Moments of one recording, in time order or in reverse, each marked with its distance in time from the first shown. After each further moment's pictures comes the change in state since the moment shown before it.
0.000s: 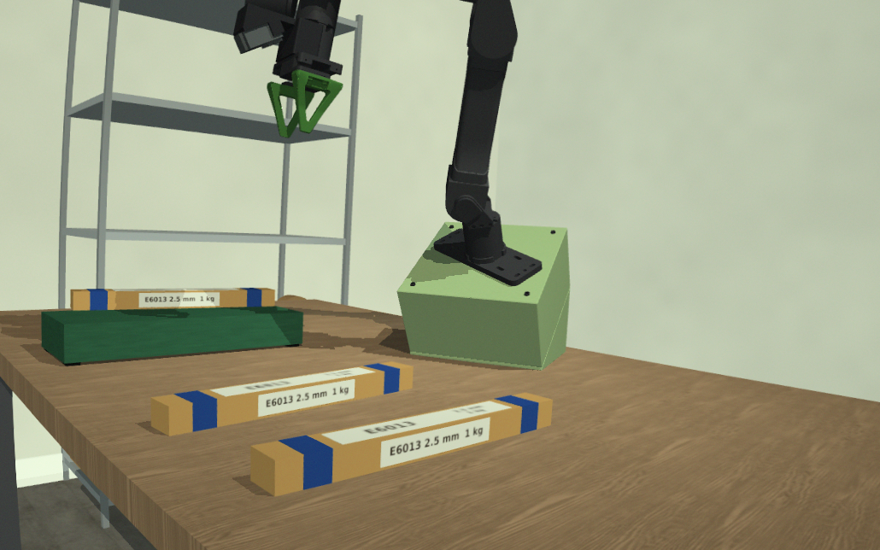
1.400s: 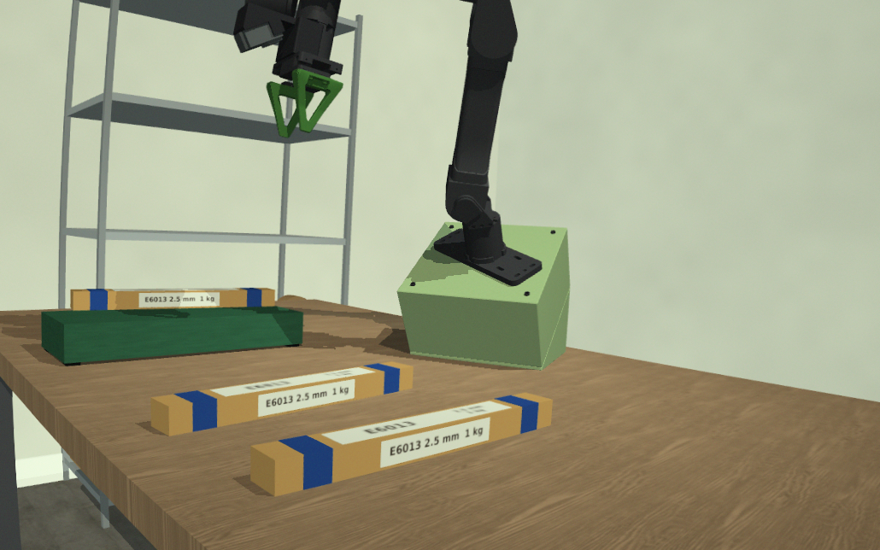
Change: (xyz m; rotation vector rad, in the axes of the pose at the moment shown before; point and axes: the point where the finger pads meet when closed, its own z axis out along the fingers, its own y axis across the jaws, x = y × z) arm -0.001 0.002 0.000 -0.012 -0.007 -0.010
